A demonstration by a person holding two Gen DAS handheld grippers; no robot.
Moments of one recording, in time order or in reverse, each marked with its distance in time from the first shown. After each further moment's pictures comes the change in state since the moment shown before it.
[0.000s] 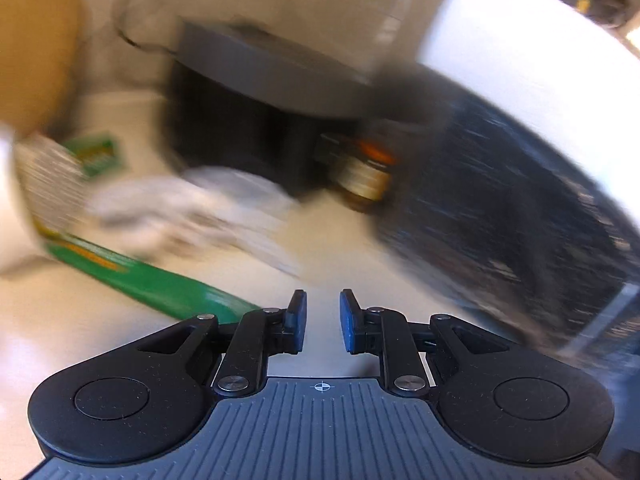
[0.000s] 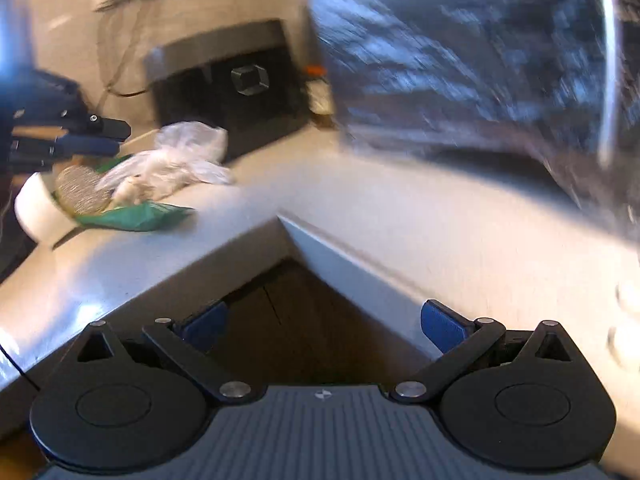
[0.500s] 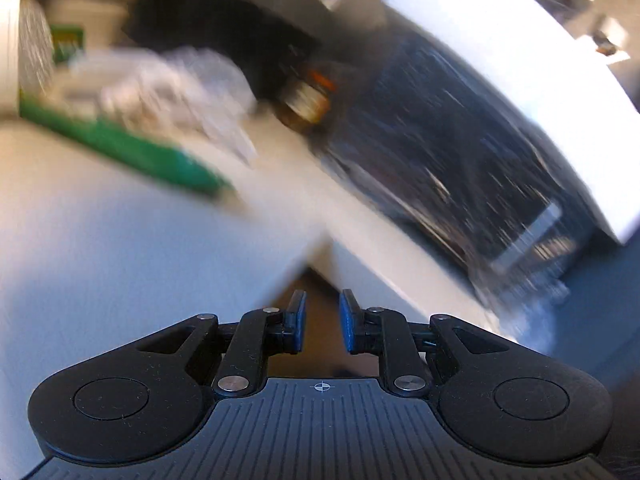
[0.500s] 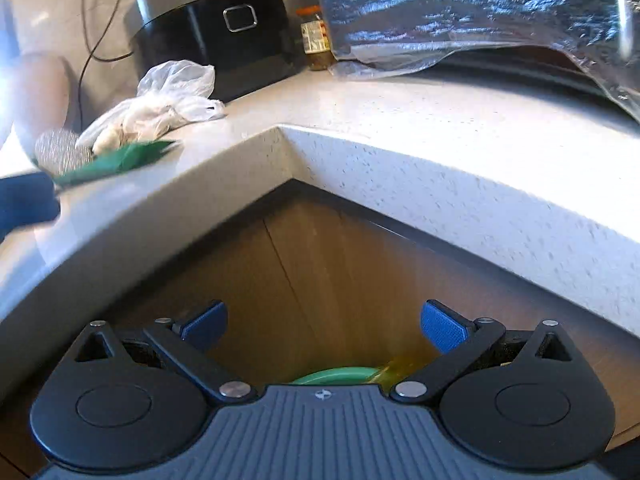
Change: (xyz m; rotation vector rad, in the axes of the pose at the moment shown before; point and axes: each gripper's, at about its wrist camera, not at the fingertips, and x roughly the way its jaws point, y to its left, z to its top) left arm -0.002 0.056 -0.084 -0.064 0.087 -0.353; right arm 0.048 0.013 -0.043 0.112 0.099 -0.039
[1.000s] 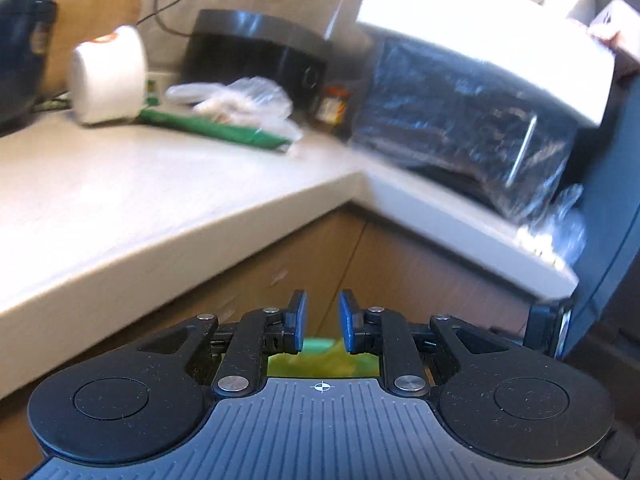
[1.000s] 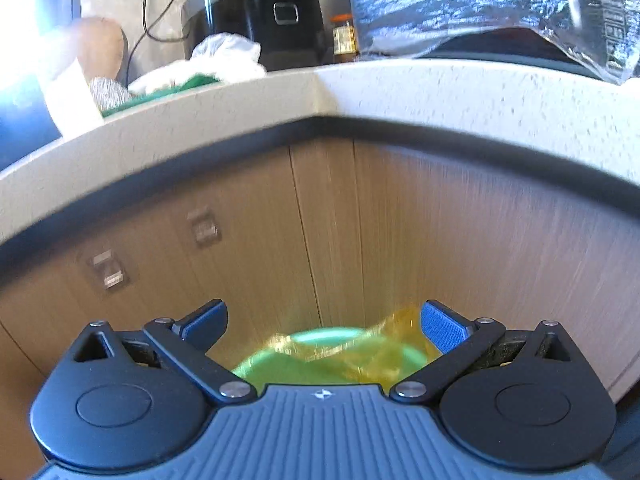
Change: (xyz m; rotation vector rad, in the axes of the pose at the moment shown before) left arm -0.111 0.005 -0.176 0.212 -0.170 0.117; right arm -0.027 -0.006 -0.128 -0.144 -0.182 0.017
